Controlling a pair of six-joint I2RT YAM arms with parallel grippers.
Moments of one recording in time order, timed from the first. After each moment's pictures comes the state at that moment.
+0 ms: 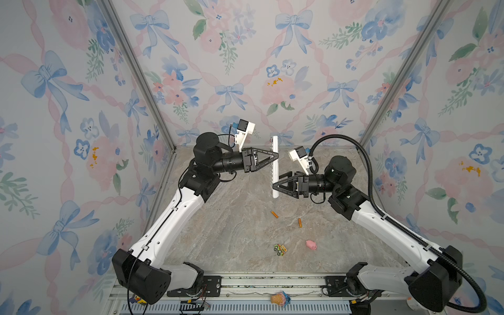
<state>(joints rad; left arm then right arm) -0.45 1.31 1.39 0.02 0.96 -0.83 0.60 1.26 1.09 0.22 -1.00 0.80</state>
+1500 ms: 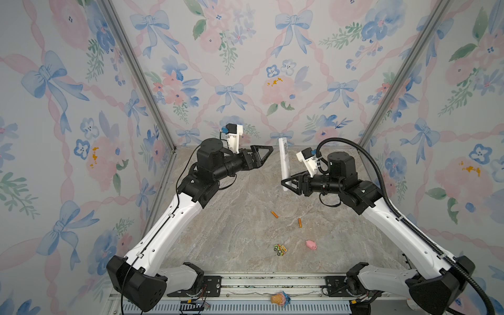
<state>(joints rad) -0.51 1.26 1.36 -0.20 0.42 -0.72 0.53 1.23 1.26 -0.51 -0.52 0.30</state>
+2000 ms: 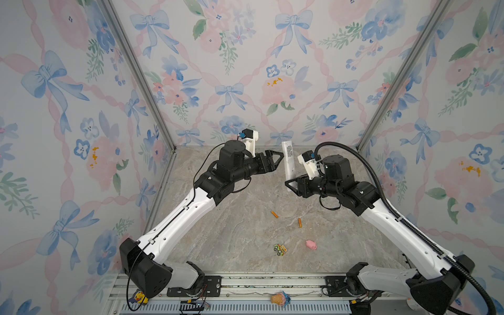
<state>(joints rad) -0.63 1.38 1.42 -0.27 0.24 -0.73 0.59 1.23 1.26 -0.60 -0.26 0.27</state>
